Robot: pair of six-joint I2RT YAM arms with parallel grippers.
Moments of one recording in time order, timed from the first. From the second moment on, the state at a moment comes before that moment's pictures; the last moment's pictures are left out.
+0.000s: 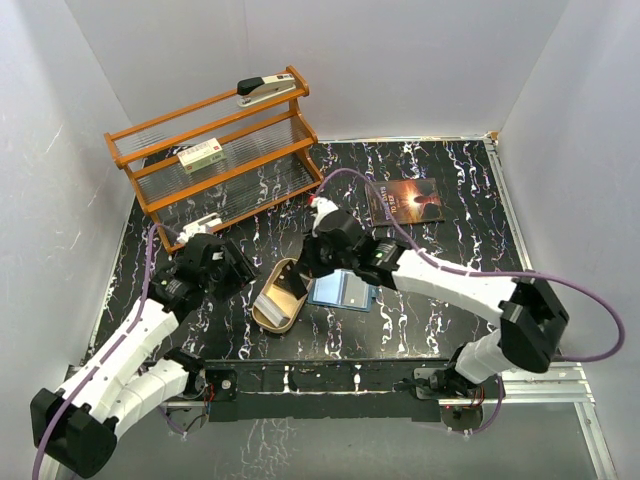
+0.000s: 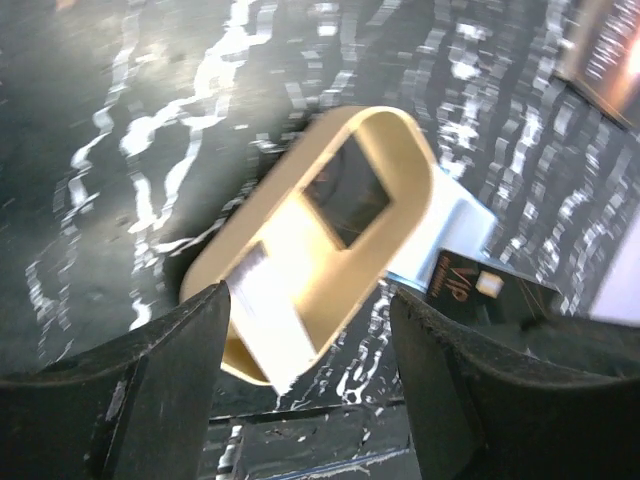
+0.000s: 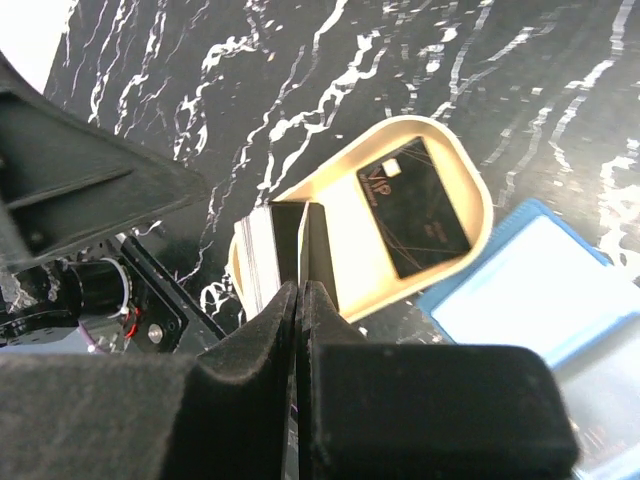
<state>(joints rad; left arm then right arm) -0.45 0.87 0.68 -0.73 -0.07 -1.02 0.93 1.50 1.10 -0.22 -0.07 0.57</state>
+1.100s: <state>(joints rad) -0.71 1.41 0.89 -0.38 0.31 -0.59 0.51 1.25 0.59 -0.04 -0.23 0.76</state>
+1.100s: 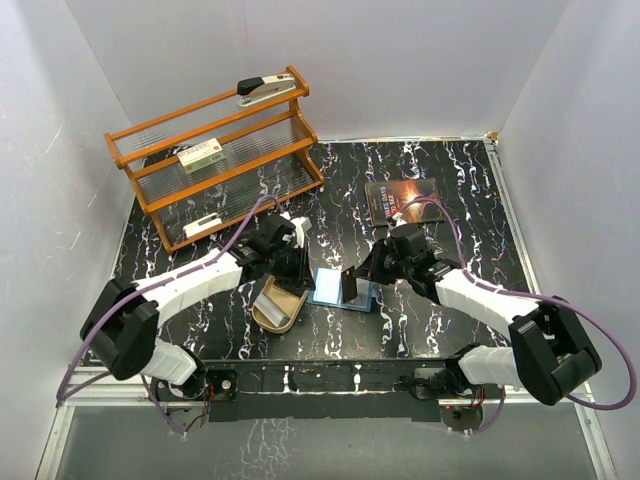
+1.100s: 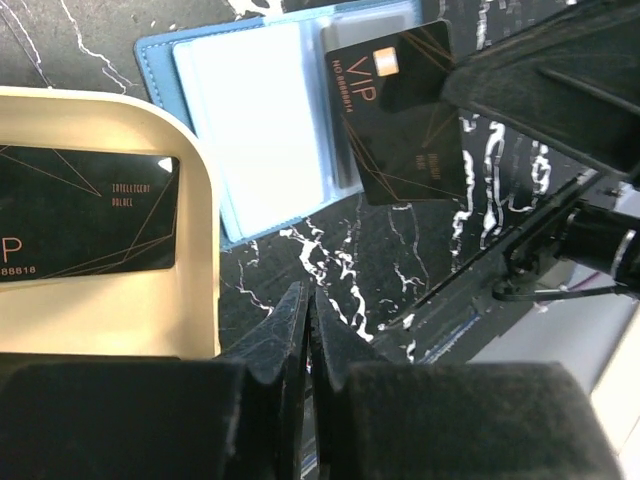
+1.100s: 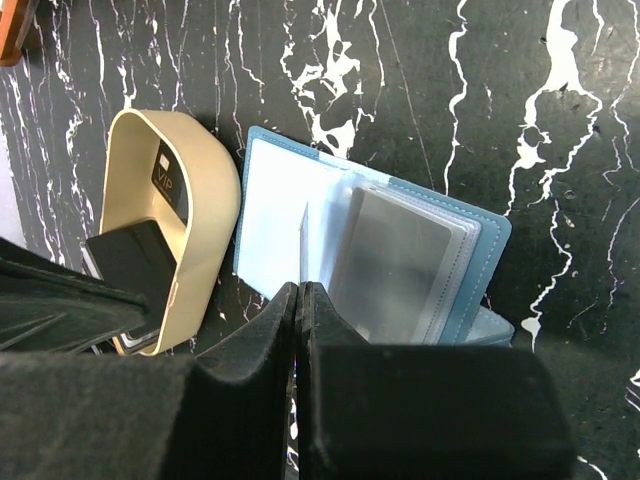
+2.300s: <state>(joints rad) -0.76 1.60 0.93 -0.39 0.10 -0.58 0.44 1.39 0.56 0.06 -0.28 0.78</state>
